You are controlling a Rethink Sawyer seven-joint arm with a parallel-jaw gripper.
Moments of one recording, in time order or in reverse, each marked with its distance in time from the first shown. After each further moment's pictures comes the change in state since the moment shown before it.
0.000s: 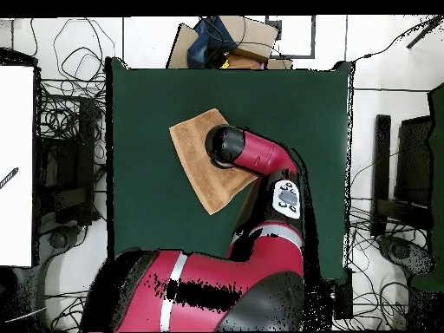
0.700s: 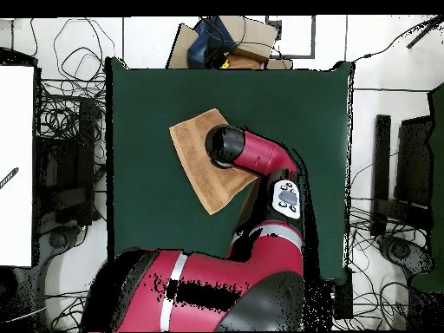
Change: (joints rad) arm 0.000 0.001 0.000 0.000 0.000 0.000 0.000
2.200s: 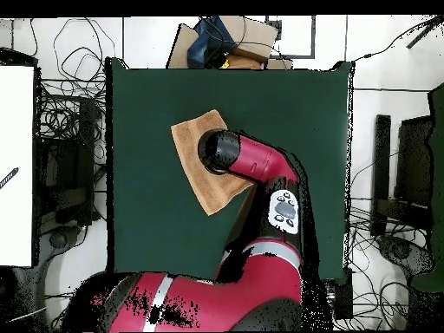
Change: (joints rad) arm 0.028 -0.109 -0.014 0.099 -0.001 -0.002 0.000
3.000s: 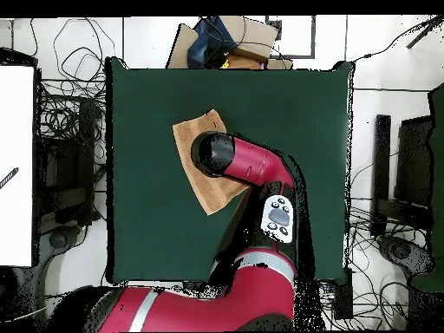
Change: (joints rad) arm 0.031 -0.045 -0.023 0.036 0.000 0.000 0.000
